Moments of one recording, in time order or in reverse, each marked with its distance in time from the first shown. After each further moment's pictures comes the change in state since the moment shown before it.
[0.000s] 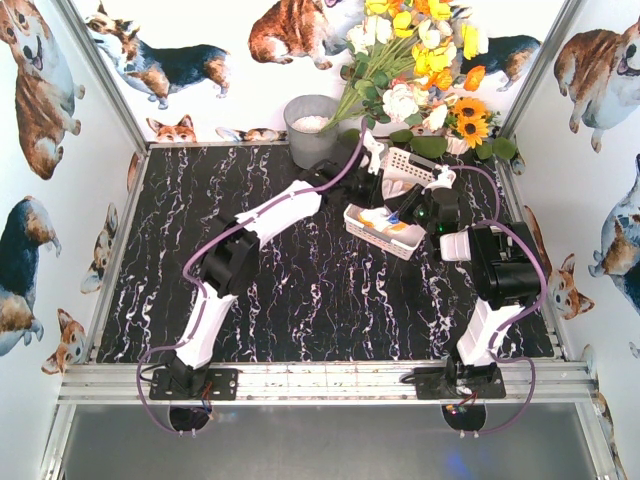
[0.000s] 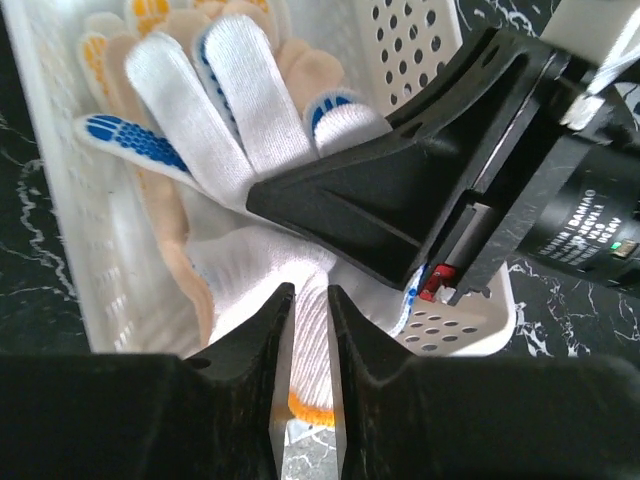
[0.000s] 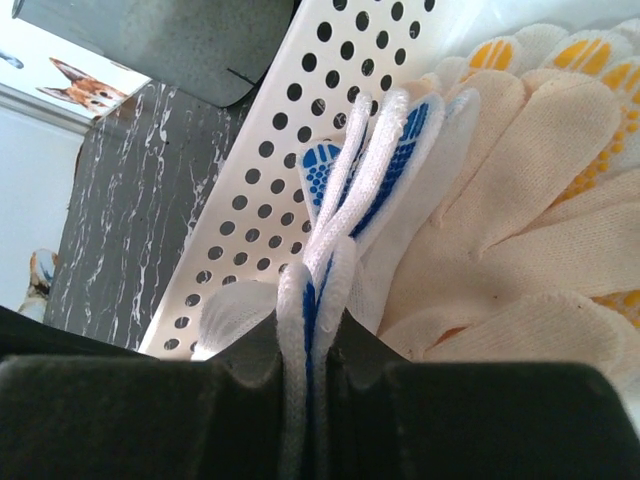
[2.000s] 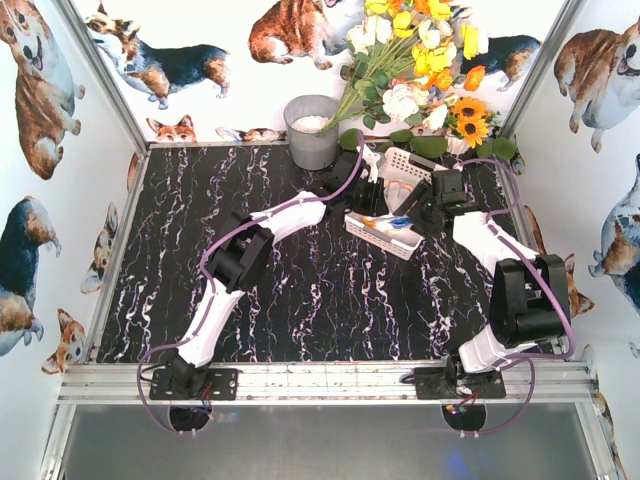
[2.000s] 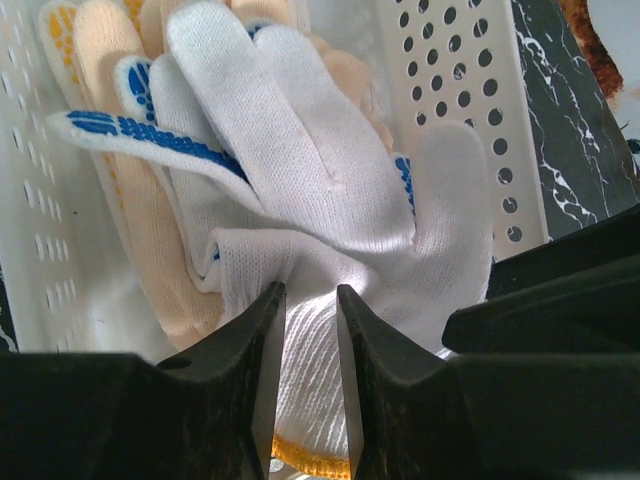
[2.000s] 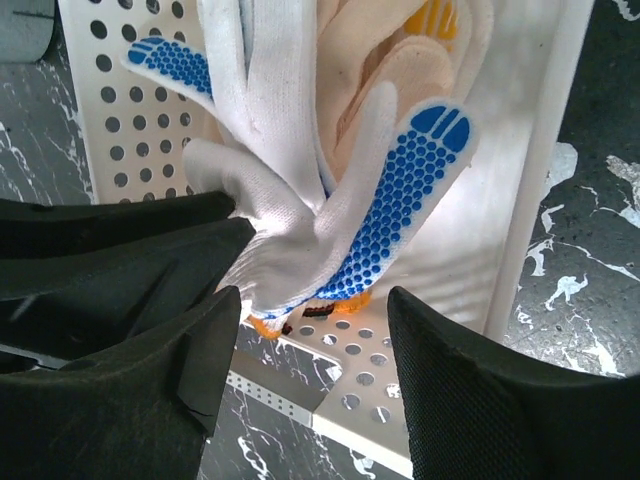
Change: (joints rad) left arm 0.005 0.106 -0.064 0.221 0.037 -0.116; right arm 0.026 -0.276 0.251 -1.071 0.232 0.104
